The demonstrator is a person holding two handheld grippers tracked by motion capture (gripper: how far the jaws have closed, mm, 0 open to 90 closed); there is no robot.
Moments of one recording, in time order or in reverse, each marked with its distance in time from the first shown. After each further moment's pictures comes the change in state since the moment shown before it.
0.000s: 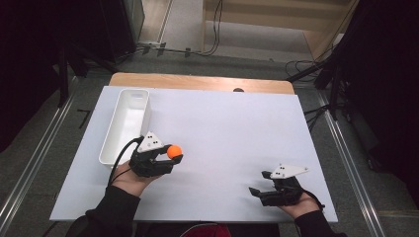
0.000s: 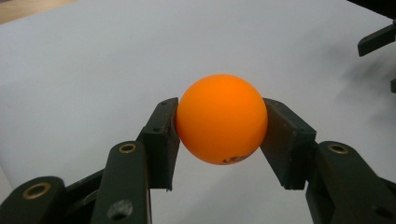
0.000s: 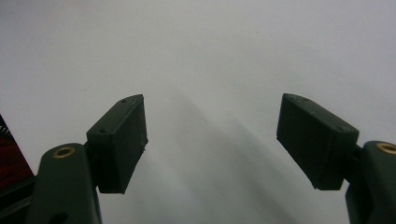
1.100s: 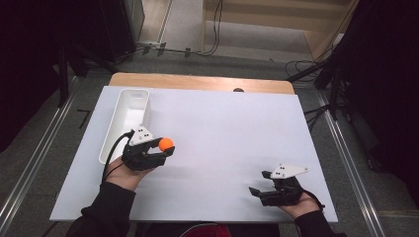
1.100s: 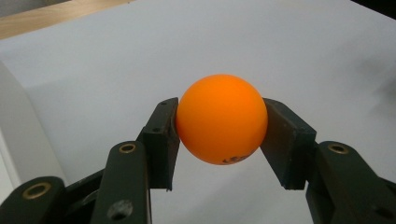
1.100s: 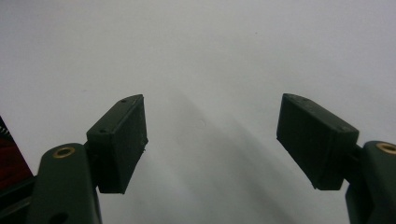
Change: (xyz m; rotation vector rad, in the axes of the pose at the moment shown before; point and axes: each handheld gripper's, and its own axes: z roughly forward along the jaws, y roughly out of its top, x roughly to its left) left arm 0.019 0.003 -0.008 -0.021 0.074 -0.043; right arm 0.000 0.000 0.000 -0.004 -0.004 0.001
